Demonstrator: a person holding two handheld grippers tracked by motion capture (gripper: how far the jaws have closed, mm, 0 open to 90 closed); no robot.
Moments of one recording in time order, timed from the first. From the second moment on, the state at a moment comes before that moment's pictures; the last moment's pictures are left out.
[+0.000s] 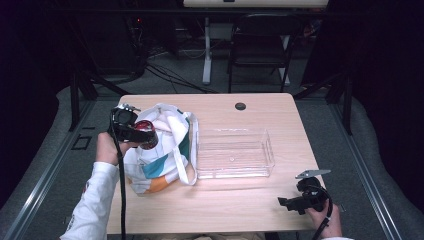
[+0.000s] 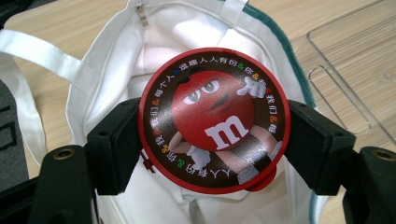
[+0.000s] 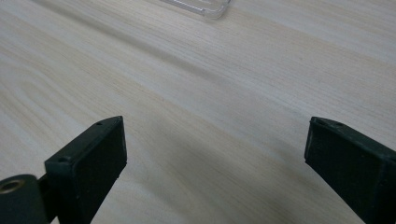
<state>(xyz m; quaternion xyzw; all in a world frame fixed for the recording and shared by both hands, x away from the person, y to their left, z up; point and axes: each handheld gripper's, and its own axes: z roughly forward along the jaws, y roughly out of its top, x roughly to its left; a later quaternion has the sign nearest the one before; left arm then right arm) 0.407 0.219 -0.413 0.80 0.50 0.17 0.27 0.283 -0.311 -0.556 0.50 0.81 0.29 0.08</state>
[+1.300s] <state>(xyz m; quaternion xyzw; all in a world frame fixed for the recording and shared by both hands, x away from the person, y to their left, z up) 0.403 0.179 -0.380 0.83 0.45 0.18 0.29 0.281 -0.313 -0.556 0.50 0.81 0.29 0.08</state>
